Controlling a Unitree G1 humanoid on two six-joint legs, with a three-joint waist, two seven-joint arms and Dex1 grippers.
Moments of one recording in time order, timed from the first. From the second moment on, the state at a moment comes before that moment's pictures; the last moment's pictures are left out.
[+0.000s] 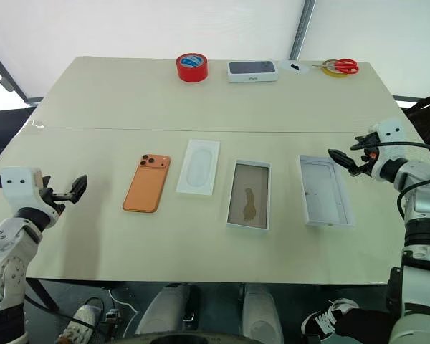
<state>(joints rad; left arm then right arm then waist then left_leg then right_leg) 0.03 0.47 0.49 -0.36 -0.38 0.64 -0.22 -0.56 -0.84 -0.24 0.64 0.22 0.21 0.86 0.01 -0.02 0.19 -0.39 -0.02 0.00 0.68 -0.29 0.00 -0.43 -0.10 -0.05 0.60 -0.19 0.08</state>
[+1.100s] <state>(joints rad) -0.38 0.33 0.09 -0.46 -0.53 1.16 -0.15 -0.32 -0.76 0.03 -0.29 0.37 0.60 0.91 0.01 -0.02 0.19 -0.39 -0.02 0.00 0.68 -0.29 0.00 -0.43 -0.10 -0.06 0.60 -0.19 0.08</state>
